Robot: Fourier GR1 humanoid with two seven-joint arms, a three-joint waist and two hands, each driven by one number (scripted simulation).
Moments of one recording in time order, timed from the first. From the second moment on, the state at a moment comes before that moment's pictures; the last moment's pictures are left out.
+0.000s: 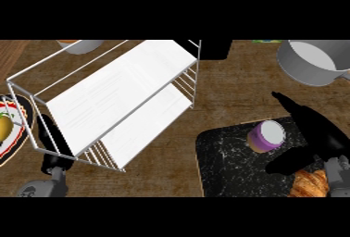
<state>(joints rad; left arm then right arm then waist) -0.07 0.23 -0.01 -1.37 0.20 0.08 0.26 -0.22 -0.52 0.24 -1.85 0.30 0.30 0.87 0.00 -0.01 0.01</state>
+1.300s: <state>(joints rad) -0.06 0.21 0.03 -1.39 0.16 0.04 0.27 -0.23 -0.40 0.27 -1.60 0.53 0.34 0.50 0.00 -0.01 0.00</state>
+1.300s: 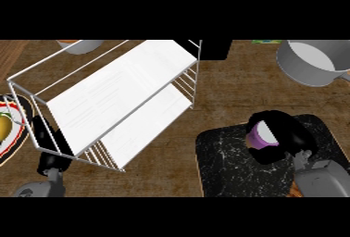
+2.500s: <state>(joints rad) -0.05 0.21 0.05 -1.40 0.16 0.02 0.28 -0.27 -0.07 0.86 -2.12 0.67 0.40 0.57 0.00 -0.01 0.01</state>
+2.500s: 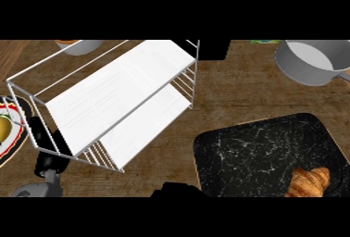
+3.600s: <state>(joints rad) -0.06 0.22 0.06 -1.40 0.16 0.00 0.29 -1.10 -0.01 0.28 -2.01 0.24 0.32 1.02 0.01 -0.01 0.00</state>
